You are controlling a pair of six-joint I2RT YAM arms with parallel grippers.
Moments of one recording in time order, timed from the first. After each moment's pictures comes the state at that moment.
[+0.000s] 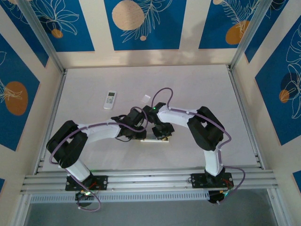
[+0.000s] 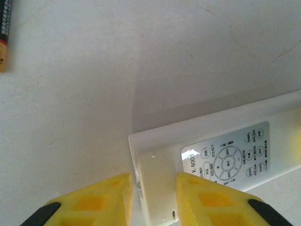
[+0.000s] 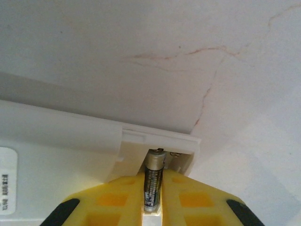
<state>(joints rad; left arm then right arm) -0.78 1.63 0.88 -0.37 0.11 -0.65 0.82 1.96 1.31 -1.10 0.14 0.54</state>
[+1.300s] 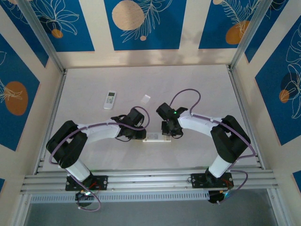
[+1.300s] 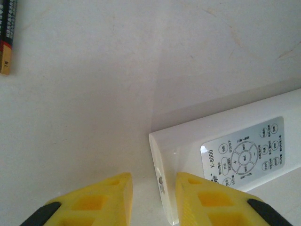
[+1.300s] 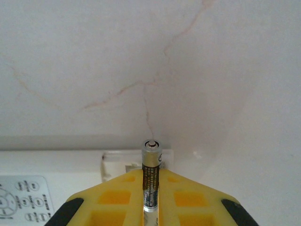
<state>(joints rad) -0.78 1.63 0.88 -0.37 0.11 -0.65 0.71 1.65 1.00 -0.72 0.09 0.78</state>
